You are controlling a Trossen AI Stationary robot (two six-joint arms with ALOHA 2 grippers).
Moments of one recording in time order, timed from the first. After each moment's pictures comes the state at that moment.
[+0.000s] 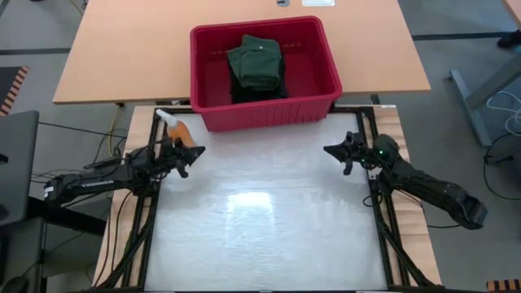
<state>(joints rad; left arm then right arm) 0.28 0.25 0.01 0.41 -0.10 -0.54 -0.71 0.34 0.01 0.32 -0.49 0.34</state>
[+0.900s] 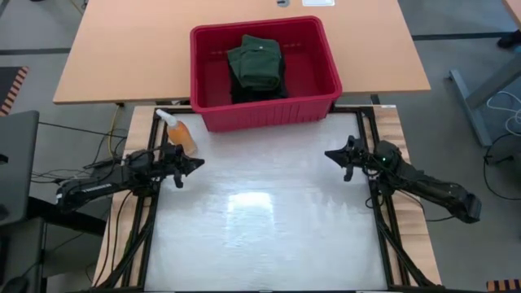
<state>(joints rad) 0.28 0.02 0.01 0.03 0.07 -0.51 -0.51 0.15 0.01 0.10 -0.27 0.28</state>
